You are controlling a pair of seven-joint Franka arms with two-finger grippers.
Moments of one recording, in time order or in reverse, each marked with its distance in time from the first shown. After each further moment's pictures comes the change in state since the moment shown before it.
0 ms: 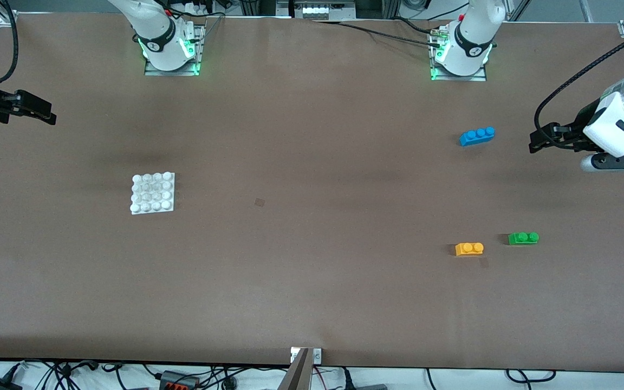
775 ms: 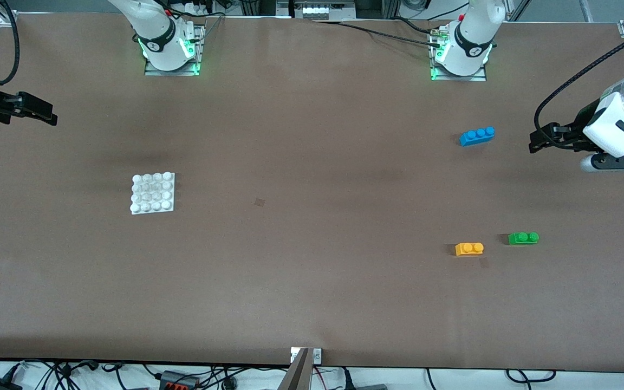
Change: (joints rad) left arm 0.000 0.001 0.000 0.000 0.000 -0.001 0.000; right arm 0.001 0.022 -0.001 -0.003 0.000 -0.019 -0.001
